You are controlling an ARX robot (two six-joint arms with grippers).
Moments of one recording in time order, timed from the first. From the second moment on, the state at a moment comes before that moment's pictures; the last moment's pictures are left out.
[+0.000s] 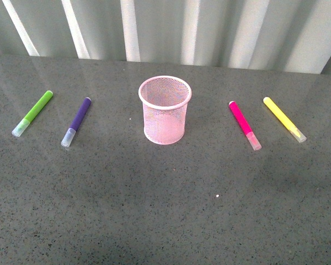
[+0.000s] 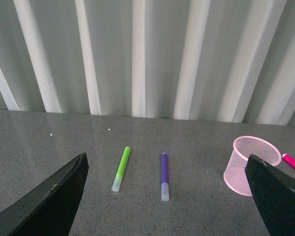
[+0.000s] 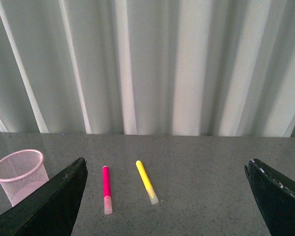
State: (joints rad) left arm 0.00 0.00 0.02 0.00 0.00 0.00; right arm 0.00 0.00 0.02 0.00 0.00 0.00
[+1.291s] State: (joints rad) left arm -0.05 1.81 1.16 0.08 -0.01 0.00; right arm 0.00 0.00 0.02 0.00 0.00 0.00
